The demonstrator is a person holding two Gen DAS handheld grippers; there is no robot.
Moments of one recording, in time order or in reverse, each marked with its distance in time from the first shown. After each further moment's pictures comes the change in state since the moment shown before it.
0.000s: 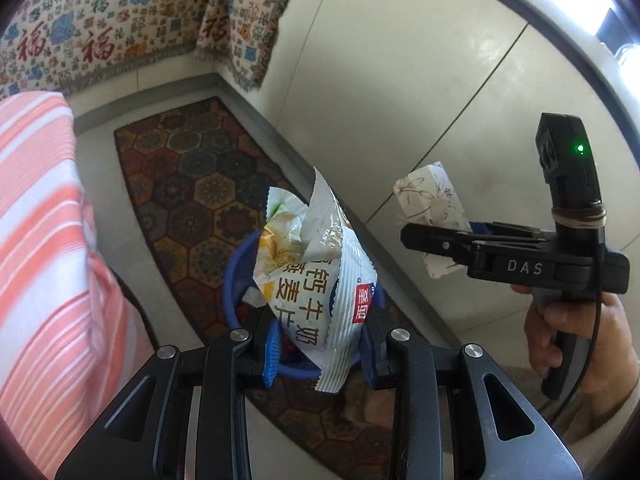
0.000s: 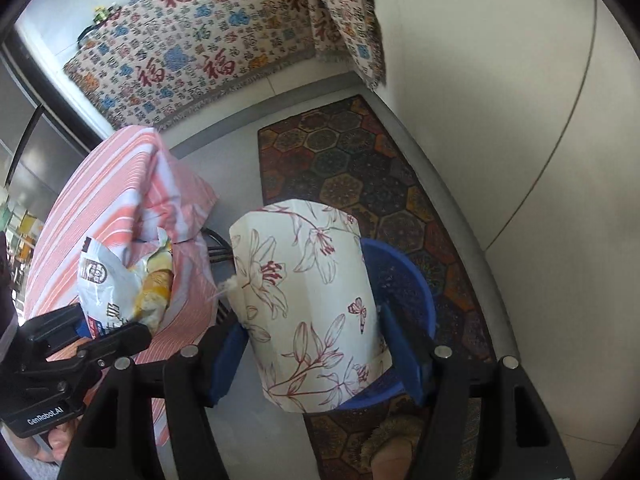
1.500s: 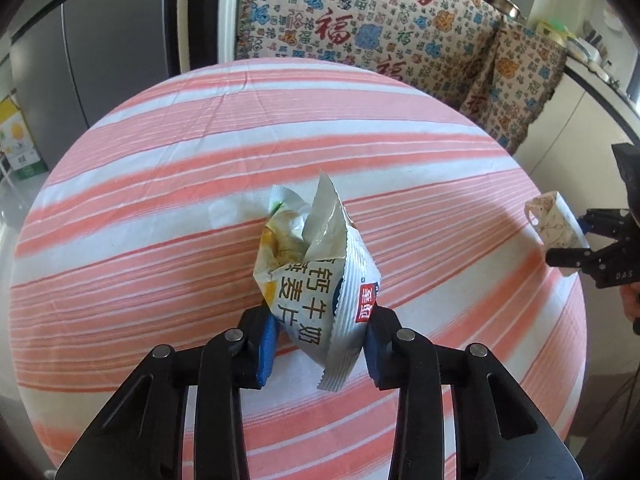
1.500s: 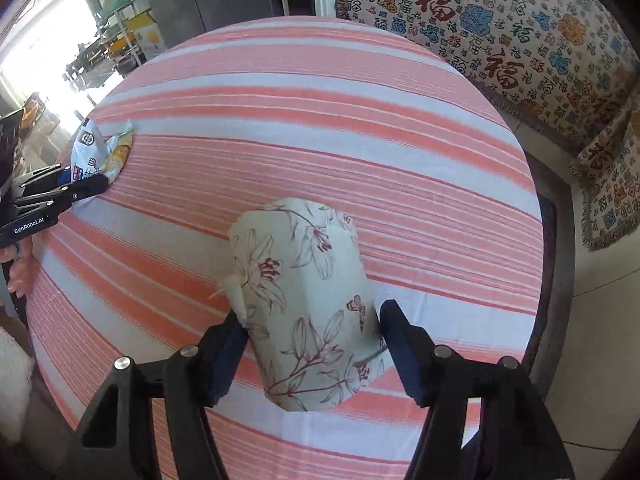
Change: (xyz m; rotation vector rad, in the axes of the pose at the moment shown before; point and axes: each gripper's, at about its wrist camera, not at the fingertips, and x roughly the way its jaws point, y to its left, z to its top) left arm -0.258 0.365 -0.156 -0.378 -0.213 0.468; right arm 0.085 0.392 0.016 -0.757 0.184 0.125
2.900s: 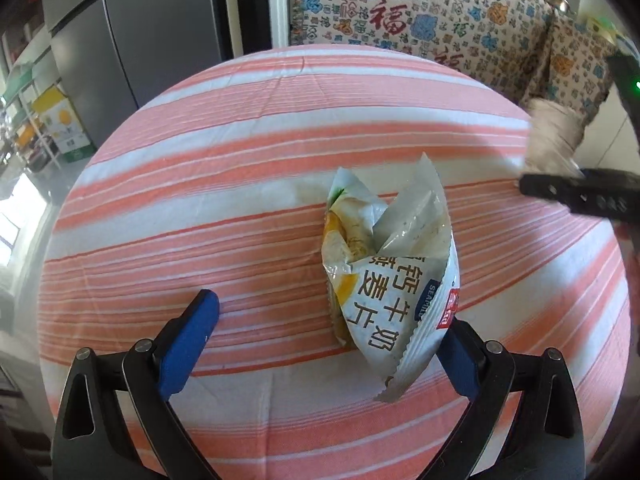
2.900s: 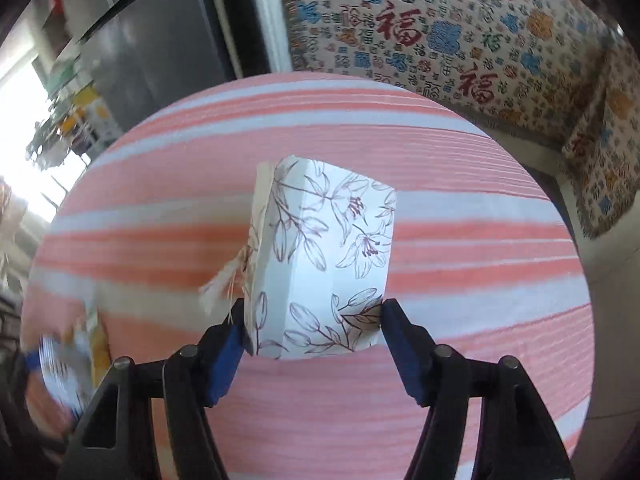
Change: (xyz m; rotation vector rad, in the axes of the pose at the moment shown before) left arm 0.010 0.003 -0.012 -0.049 0.029 0.234; right arm 0.038 0.049 0.104 0.189 -0.110 -0.078
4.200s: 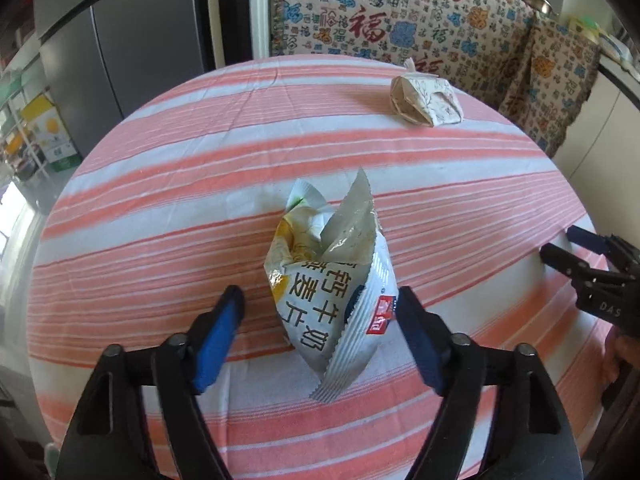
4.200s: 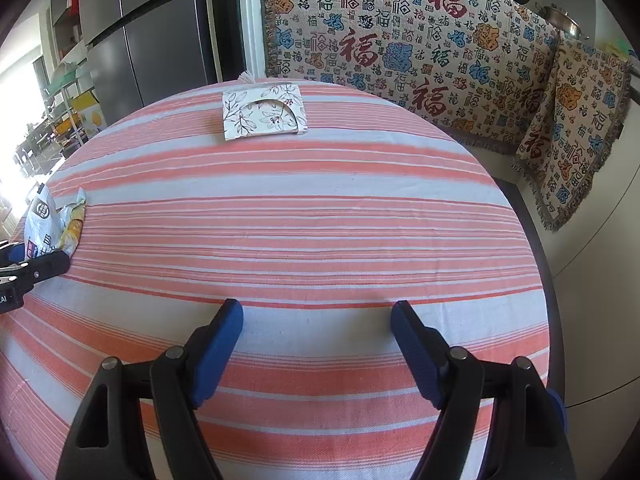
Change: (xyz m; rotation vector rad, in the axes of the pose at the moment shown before) left arm -0.011 -0.018 -0.006 0.018 -0.036 -0.052; right arm -0.031 -0.043 -0.101 0.020 -0.180 -0.081
